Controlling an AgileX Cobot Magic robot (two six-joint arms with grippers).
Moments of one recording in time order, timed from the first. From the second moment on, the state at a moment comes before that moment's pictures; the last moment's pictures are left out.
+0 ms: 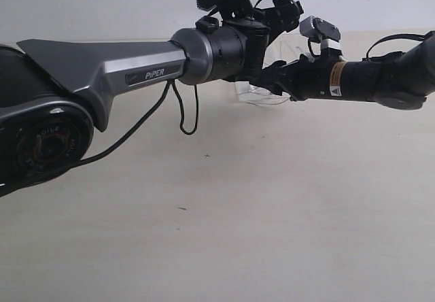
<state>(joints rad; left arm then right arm) -0.66 2.51 -2.08 -1.75 -0.51 0.93 0.12 2.20 -1.13 -1.10 -0.78 1.22</state>
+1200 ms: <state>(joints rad) -0.68 2.17 -1.74 -1.74 -0.57 1.45 0.12 2.27 -1.56 -1.09 -0.42 1.42</state>
